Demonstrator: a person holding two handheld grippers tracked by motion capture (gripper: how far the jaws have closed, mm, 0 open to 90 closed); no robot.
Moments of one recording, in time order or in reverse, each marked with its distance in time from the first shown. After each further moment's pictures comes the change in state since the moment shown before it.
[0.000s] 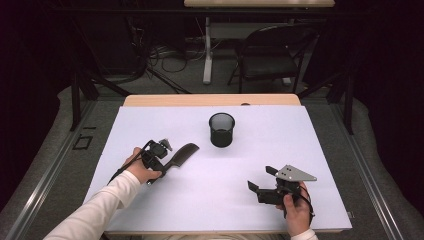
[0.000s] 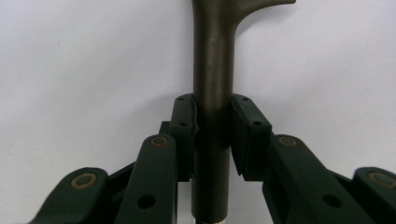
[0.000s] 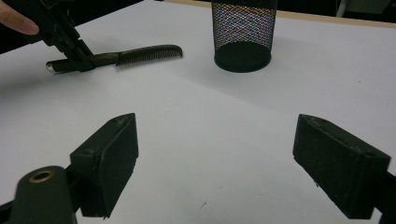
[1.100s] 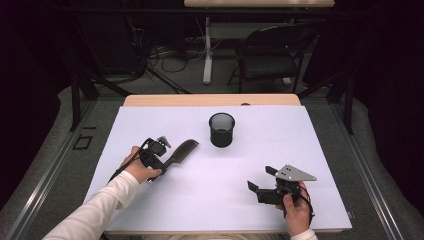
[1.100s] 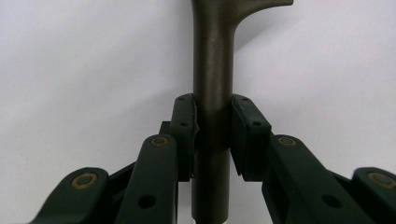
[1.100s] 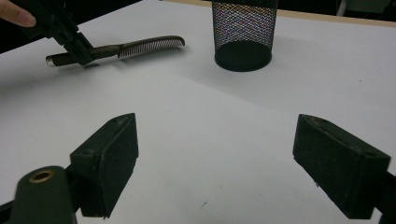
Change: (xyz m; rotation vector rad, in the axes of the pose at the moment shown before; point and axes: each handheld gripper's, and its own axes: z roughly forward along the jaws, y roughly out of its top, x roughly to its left) left arm 0.001 -0.001 -0.009 -0.064 -0.005 -0.036; right arm 0.000 0.000 0.001 0.001 -0.001 0.004
